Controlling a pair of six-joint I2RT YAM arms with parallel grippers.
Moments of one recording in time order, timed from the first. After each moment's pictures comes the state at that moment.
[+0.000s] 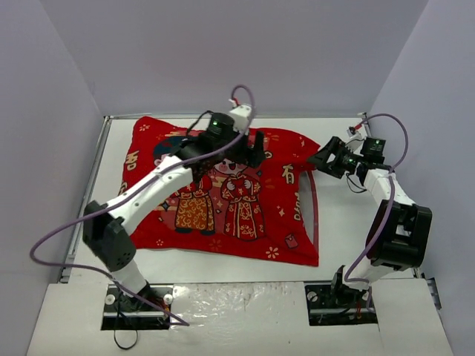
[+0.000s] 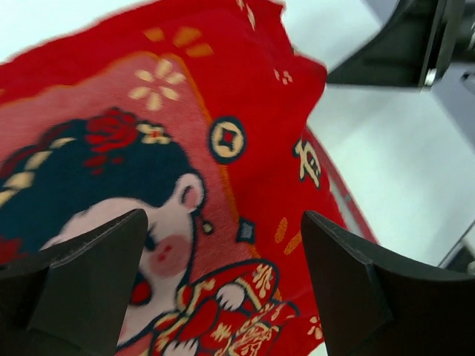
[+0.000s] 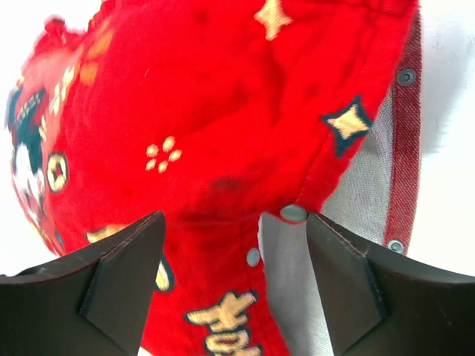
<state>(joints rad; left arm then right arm) -0.67 1.61 1.60 -0.42 0.15 -0.29 -0.22 1.56 0.99 -0.15 -0.82 0.37</state>
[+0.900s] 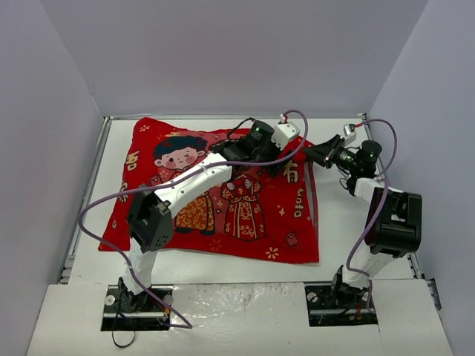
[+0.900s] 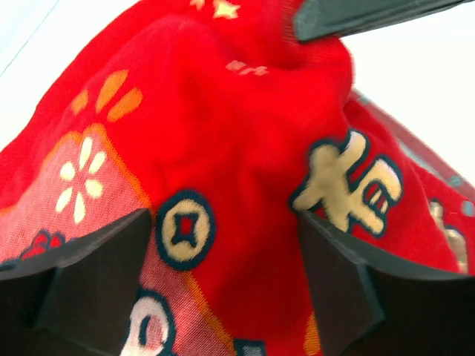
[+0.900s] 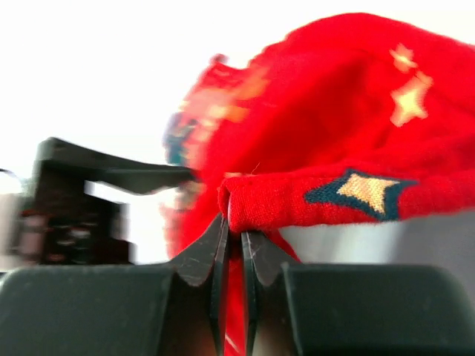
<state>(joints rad) -0.83 2.01 1.90 -0.47 0.03 0.14 -0.20 1.69 0.83 0.68 -1.06 1.00</state>
